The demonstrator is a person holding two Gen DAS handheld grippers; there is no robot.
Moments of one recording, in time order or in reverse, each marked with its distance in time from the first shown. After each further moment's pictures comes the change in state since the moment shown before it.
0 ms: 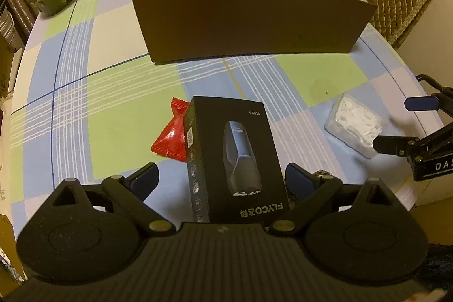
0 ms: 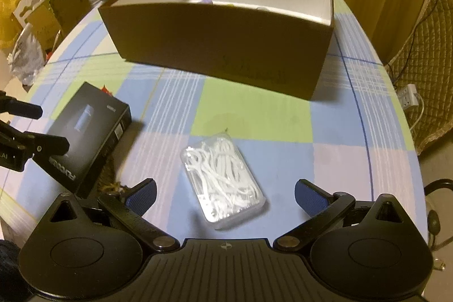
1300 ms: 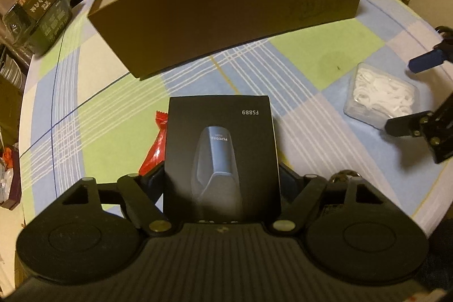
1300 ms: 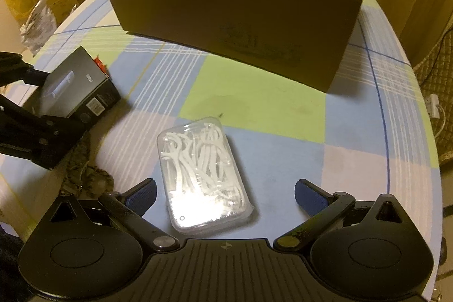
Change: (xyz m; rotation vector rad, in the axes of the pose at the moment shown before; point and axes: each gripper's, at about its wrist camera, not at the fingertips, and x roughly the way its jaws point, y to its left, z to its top) left arm 0.042 -0.034 0.001 0.185 -0.010 0.132; right arm 0.042 -0.021 -0.003 -0.111 0.048 0.060
